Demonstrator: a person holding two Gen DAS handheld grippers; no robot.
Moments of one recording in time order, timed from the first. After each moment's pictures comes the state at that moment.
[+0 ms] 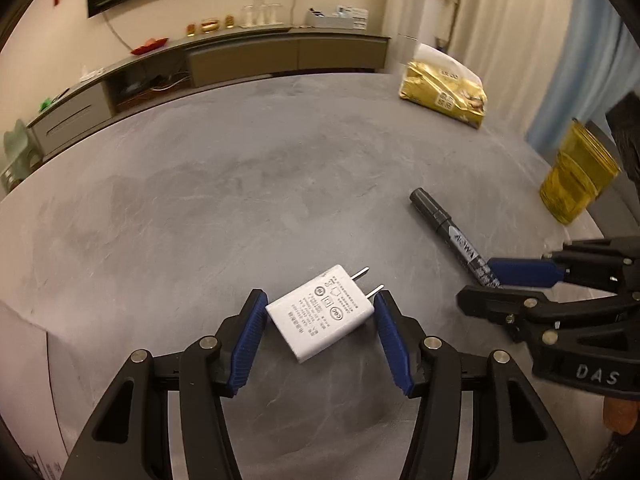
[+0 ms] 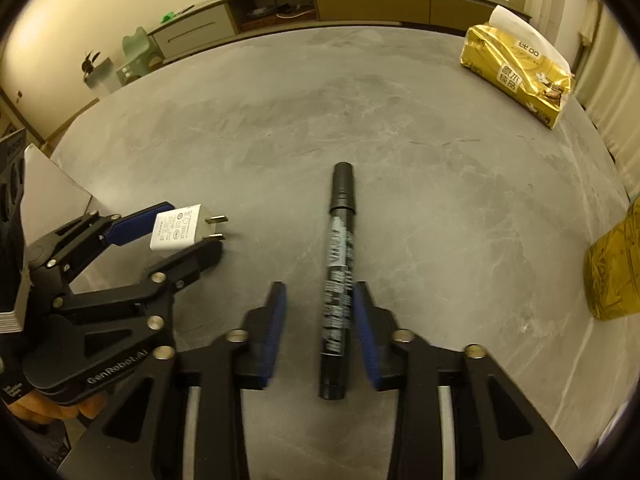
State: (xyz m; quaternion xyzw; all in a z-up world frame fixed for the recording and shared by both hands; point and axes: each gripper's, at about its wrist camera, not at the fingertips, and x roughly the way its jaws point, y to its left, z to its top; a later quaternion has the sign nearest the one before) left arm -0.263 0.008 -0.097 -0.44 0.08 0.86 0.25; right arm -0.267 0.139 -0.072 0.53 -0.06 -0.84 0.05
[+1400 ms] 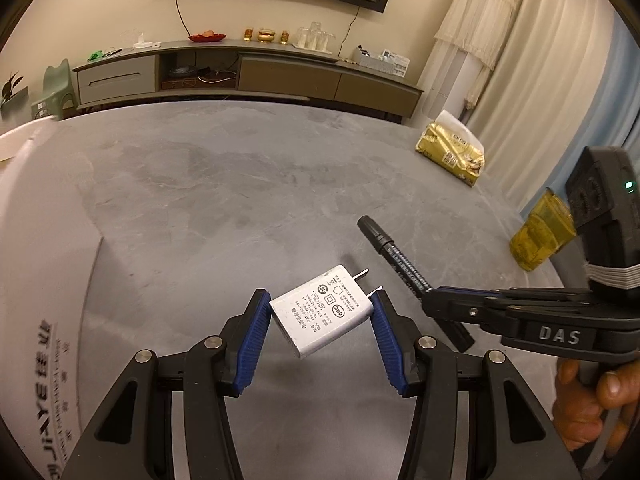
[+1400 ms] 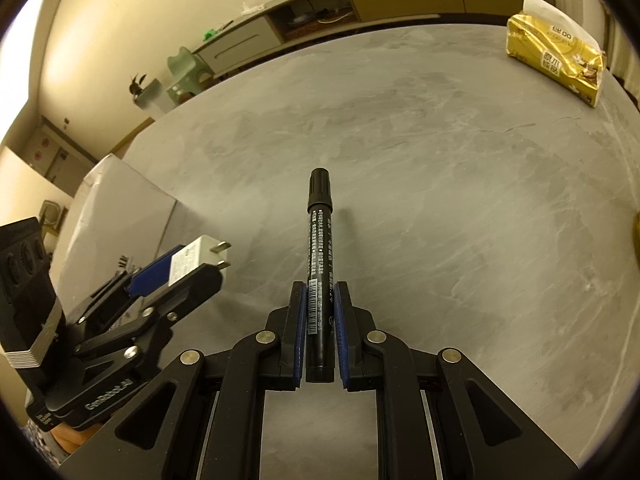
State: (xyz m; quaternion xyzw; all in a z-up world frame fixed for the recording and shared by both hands) left arm -0.201 -0.055 -0.056 -0.42 -0.05 0.88 0.21; right arm -0.244 0.109 -0.049 0.51 -0.15 -0.83 0.15
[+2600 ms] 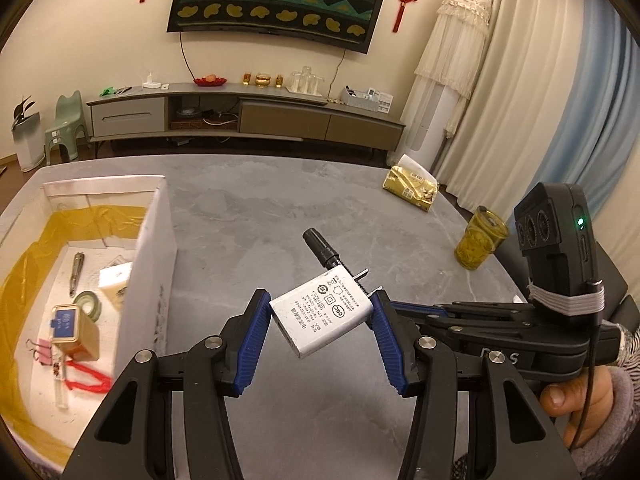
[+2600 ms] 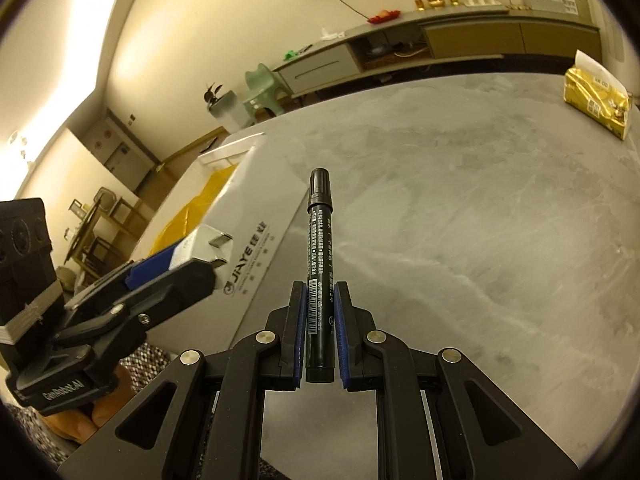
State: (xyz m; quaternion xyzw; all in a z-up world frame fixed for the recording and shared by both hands) left arm -0.084 -0.120 0.045 -0.36 -0.05 0.91 0.22; right arm -0.144 0.040 0.020 0.43 -0.15 -0.85 0.25
